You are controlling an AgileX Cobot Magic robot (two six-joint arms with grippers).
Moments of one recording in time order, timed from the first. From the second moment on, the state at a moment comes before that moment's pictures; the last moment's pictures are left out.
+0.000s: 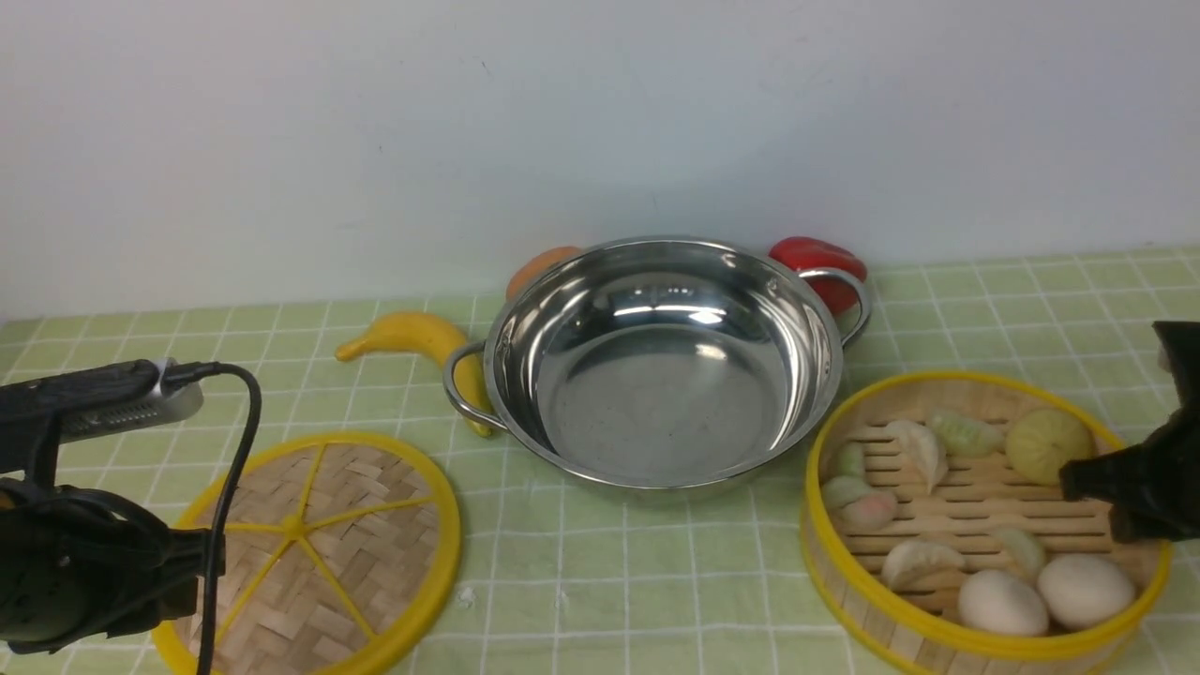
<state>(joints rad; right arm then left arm) 0.02 1.70 -0.87 -0.08 0.62 0.31 0.11 1.18 -0.69 -0.15 0.78 0.04</state>
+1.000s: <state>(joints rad) 0.14 1.76 -1.63 0.12 1.05 0.14 0.11 1.18 -0.69 -0.15 0.78 0.04</state>
